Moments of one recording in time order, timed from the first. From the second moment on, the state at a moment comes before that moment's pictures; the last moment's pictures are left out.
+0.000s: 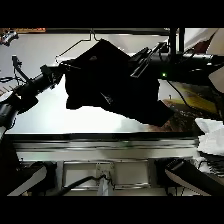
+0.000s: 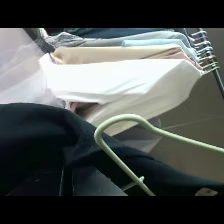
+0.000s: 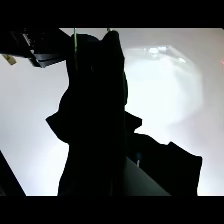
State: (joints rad) left arm 0.09 -1.11 0.77 -0.22 -0.84 -0.79; right arm 0.46 -1.03 1.52 -1.13 1.10 1.11
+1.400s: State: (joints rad) left arm 0.18 -1.14 0.77 -0.21 -0.99 -0.96; right arm 0.46 -1.01 1.52 -1.31 1.03 0.77
